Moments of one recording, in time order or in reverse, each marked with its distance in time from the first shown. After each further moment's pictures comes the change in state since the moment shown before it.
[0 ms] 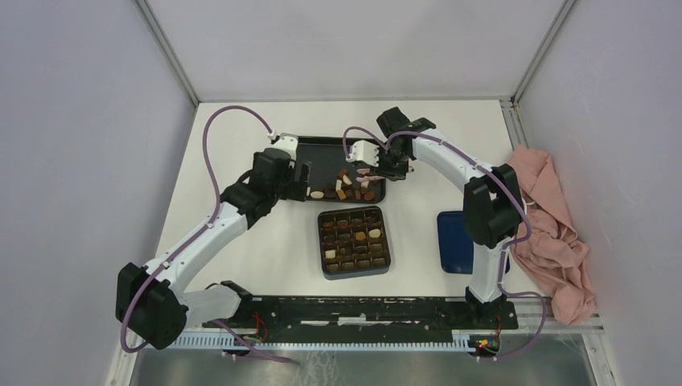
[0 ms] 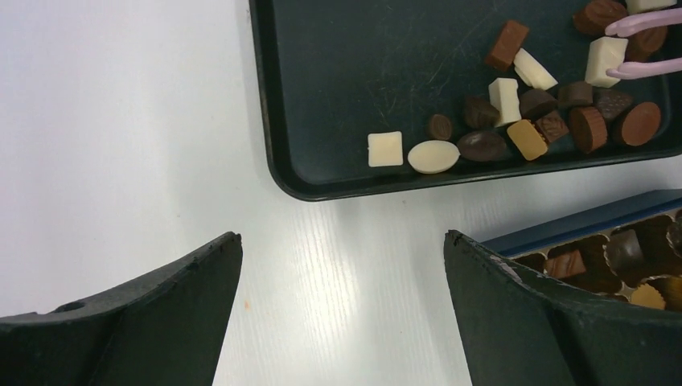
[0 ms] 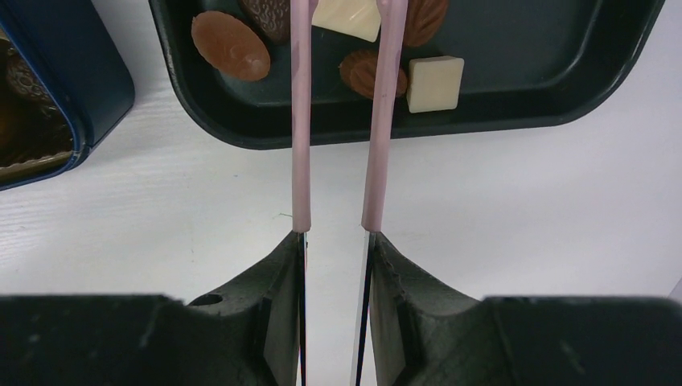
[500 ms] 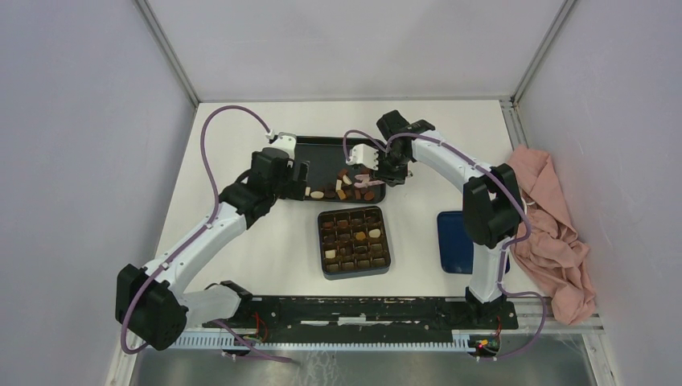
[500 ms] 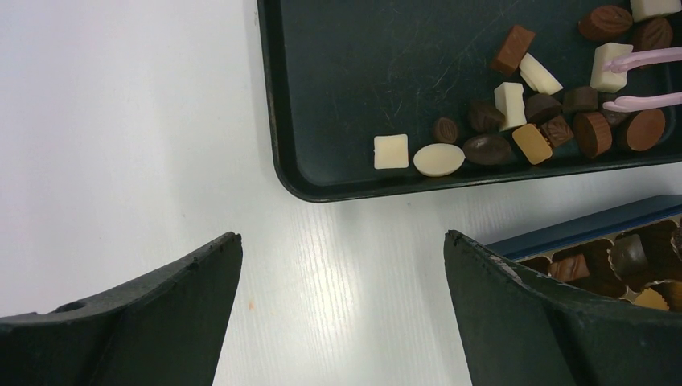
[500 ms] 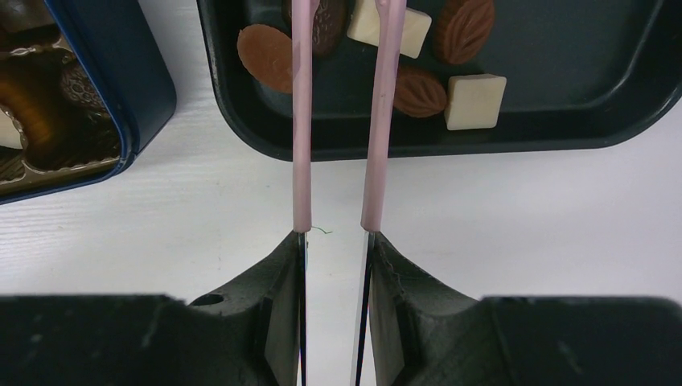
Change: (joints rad) left arm 0.011 -0.005 0.000 -0.001 -0.013 0.004; right arm 0.000 0.000 -0.022 -0.014 -0.061 -0.003
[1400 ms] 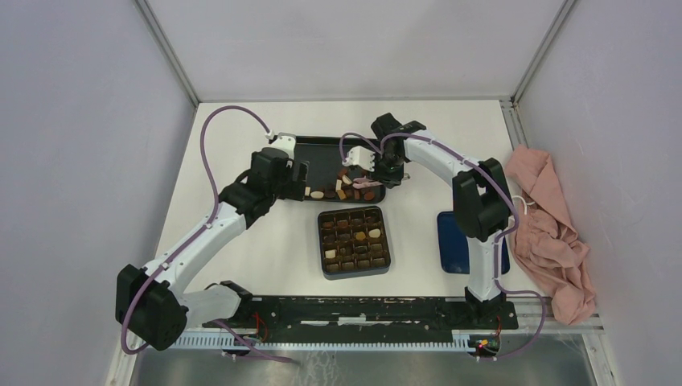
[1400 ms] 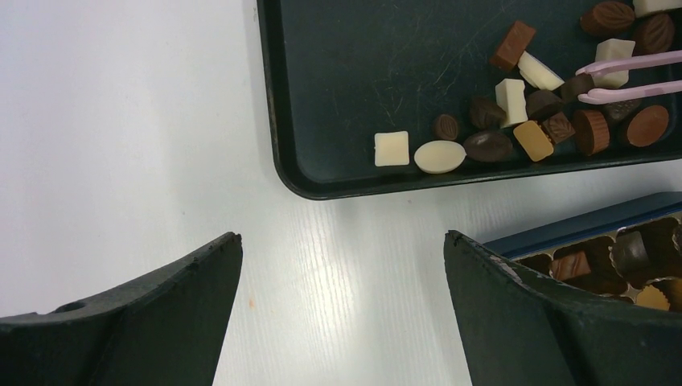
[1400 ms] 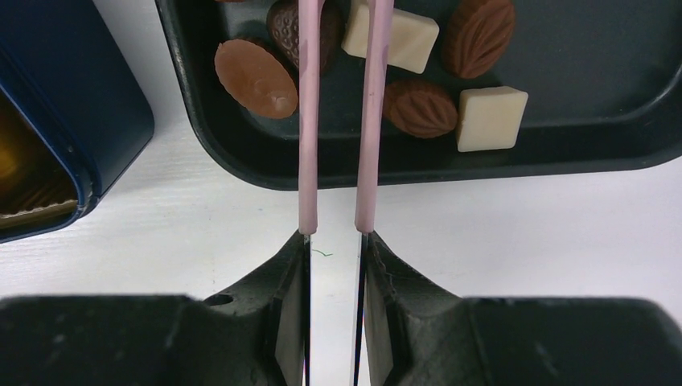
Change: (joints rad) left arm 0.006 -0.002 0.000 -0.007 0.008 0.000; right arm 0.012 0.089 0.041 0.000 0.026 0.037
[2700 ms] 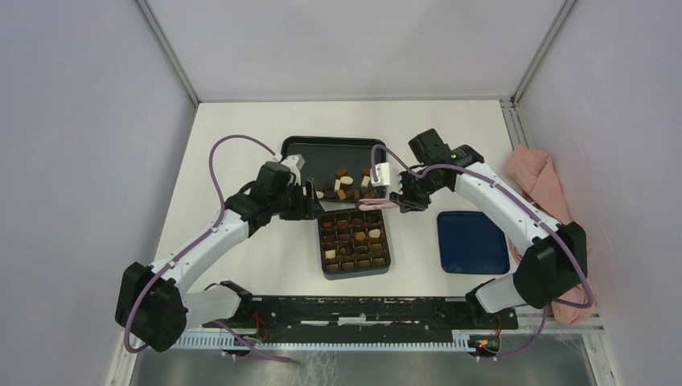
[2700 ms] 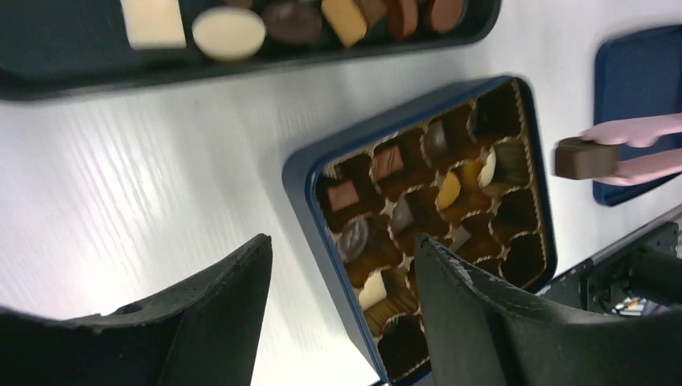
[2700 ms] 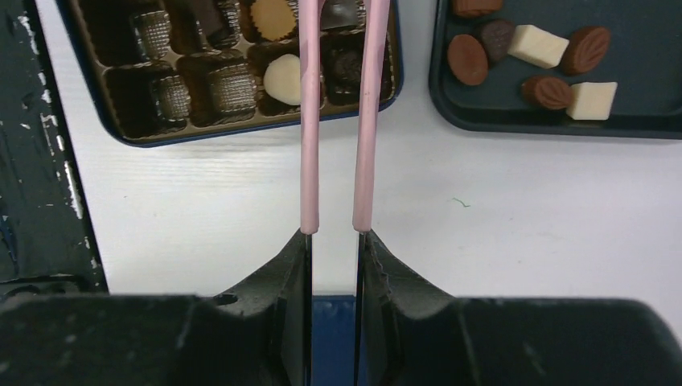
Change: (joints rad) left arm 0.008 -0.008 -0.109 0.038 0.483 -0.307; right arm -0.018 -0.571 -0.383 -0.058 -0.285 -0.021
